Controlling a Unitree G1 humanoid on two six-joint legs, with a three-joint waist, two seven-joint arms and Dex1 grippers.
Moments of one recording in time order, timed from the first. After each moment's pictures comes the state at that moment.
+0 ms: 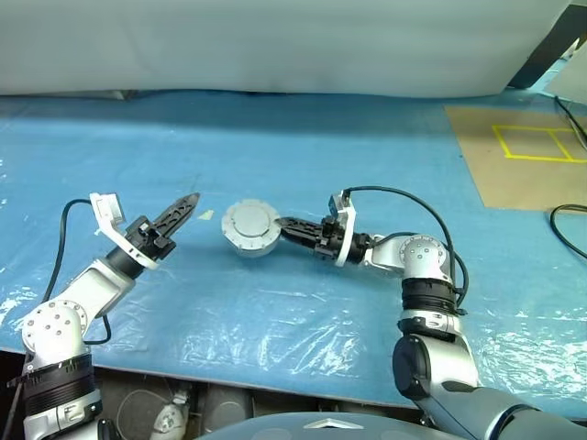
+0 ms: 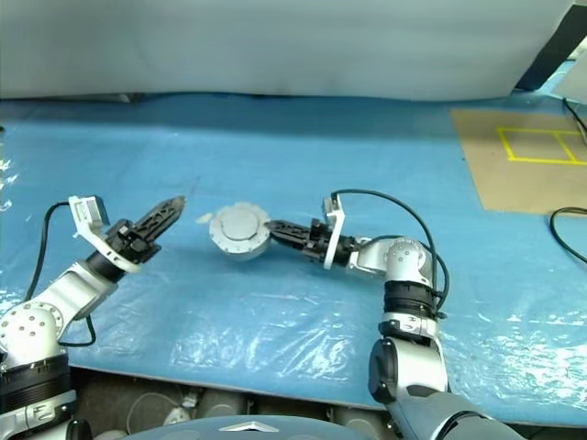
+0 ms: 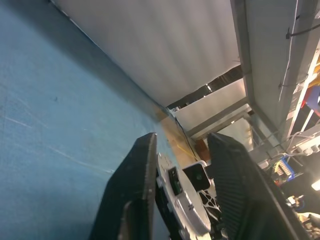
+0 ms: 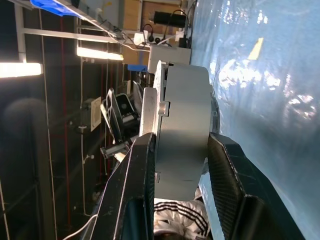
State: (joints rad) left arm -0.12 0.40 0.51 -0.13 -1.40 0.94 -0.48; right arm -0.63 -0.02 -0.41 0.30 0.87 1.46 0.60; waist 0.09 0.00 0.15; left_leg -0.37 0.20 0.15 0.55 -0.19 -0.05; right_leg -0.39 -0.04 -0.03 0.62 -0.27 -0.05
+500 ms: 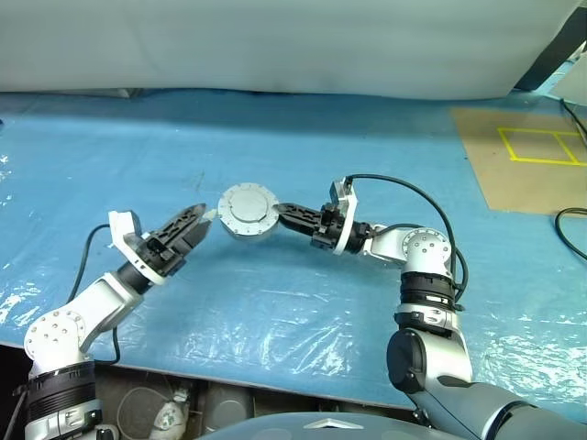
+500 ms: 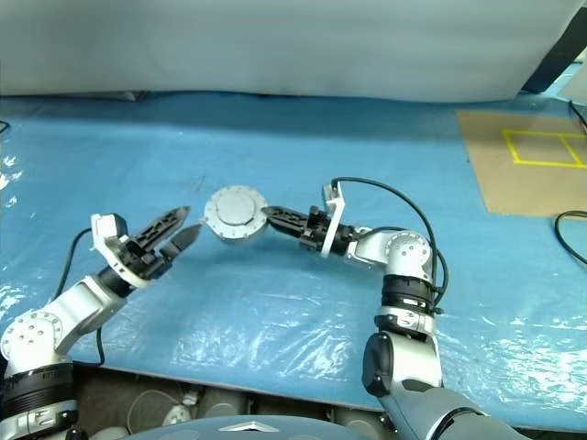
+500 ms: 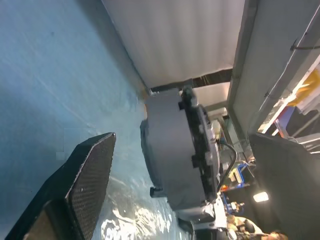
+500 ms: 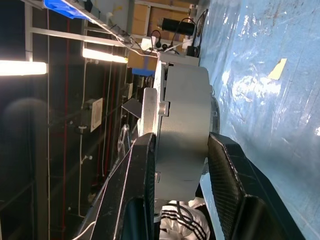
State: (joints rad) left arm -0.11 0.41 0.44 0.00 -1.59 1.07 -0.38; right arm -0.65 0.00 -0.43 0.26 0.93 1.46 0.51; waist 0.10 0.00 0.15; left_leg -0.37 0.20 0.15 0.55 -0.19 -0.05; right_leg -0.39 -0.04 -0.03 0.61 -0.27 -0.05
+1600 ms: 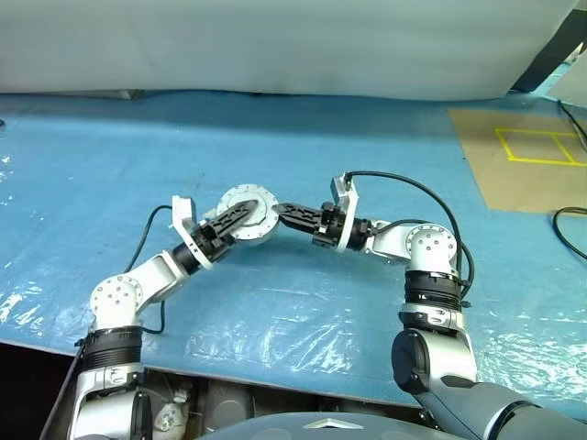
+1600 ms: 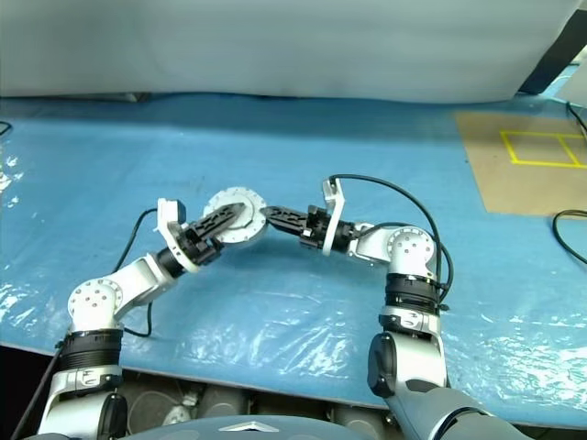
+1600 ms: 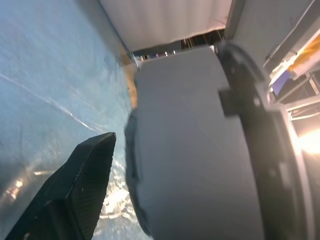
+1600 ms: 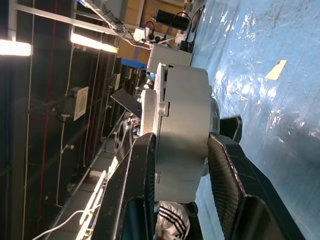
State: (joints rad) left arm -0.29 0.29 0.30 0.11 -1.40 1.02 -0.46; right arm -0.65 -0.03 -0.37 0.20 0.94 1.45 0.49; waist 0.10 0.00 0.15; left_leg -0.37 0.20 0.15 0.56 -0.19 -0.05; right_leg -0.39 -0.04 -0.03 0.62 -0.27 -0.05
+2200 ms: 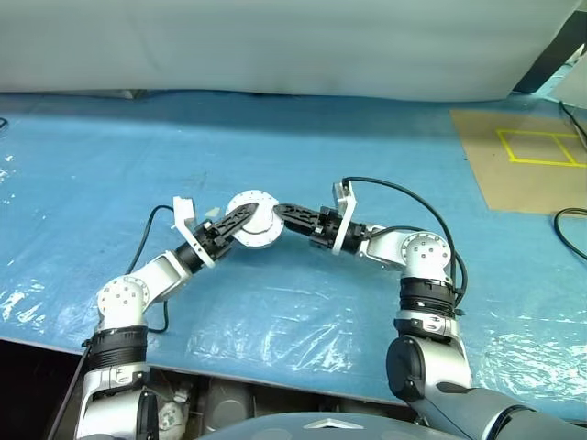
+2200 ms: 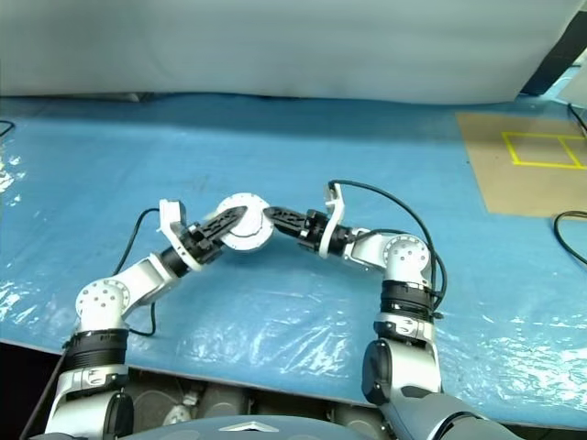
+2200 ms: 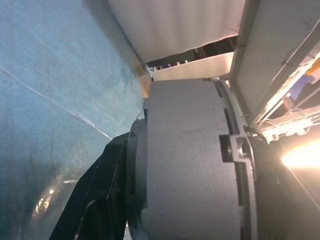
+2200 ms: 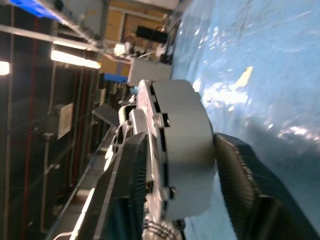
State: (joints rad) left arm -0.31 0.26 0.30 0.11 -1.28 0.99 -0.48; right arm -0.61 0.01 -0.40 0.20 0.92 1.38 0.39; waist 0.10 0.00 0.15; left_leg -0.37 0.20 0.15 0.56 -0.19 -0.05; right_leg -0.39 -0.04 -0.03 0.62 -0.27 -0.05
